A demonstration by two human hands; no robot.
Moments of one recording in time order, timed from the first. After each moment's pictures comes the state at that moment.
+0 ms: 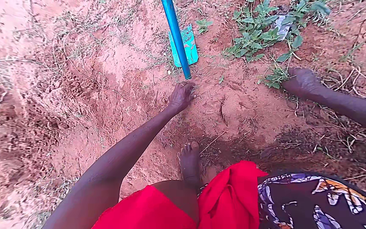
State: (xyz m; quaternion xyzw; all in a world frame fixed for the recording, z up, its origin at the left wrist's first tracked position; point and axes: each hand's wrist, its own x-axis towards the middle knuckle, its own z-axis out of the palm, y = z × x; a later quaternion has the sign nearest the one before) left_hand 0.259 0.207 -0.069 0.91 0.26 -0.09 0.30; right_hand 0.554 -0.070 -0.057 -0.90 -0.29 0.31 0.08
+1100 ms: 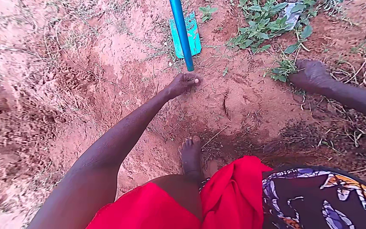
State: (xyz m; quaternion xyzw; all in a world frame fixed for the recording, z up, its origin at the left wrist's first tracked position) left_hand 0.266 0.234 -0.062 0.78 0.21 -0.10 0.59; right_hand 0.548 -0.068 -0.050 -0.91 -0.28 0.30 0.07
